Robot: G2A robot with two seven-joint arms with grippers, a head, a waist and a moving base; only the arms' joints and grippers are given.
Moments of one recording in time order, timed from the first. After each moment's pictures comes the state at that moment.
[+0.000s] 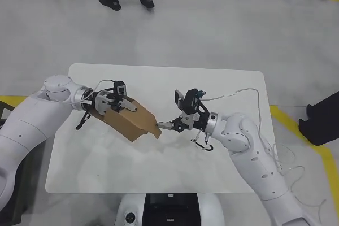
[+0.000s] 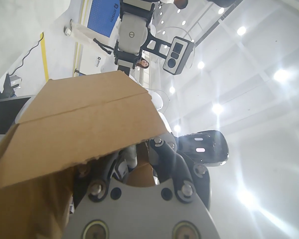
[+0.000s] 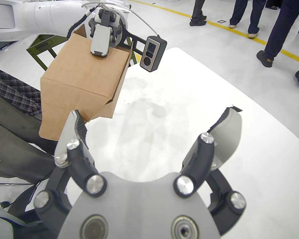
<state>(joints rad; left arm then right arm) 0.51 -0.69 -0.47 -1.17 -1.25 0.20 -1.54 -1.10 -1.33 1.05 -1.61 -0.87 -0.71 0.39</state>
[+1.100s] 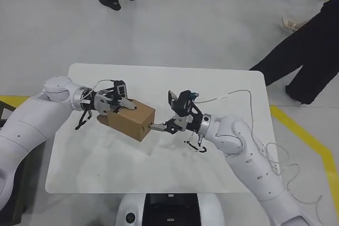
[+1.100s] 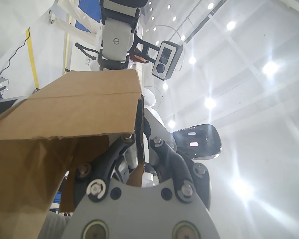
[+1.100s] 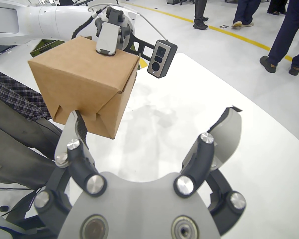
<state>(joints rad) 0.51 -0.68 -0.46 -1.18 -1.31 0.19 -1.54 -1.09 -1.33 0.98 -1.62 -0.90 -0.66 0.33</state>
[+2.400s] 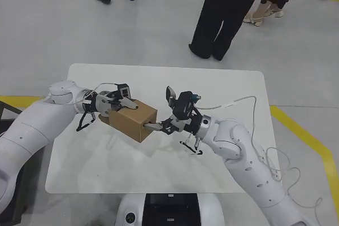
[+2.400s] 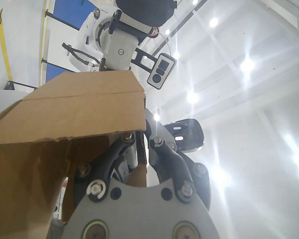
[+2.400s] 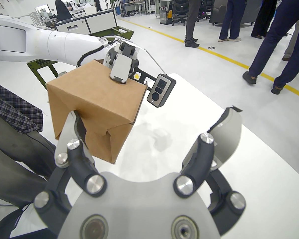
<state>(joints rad) 0.54 -0.69 -0.46 -1.21 -1.41 0.24 -1.54 -1.12 -1.32 0.96 -1.73 -0.97 -0.57 0.23</state>
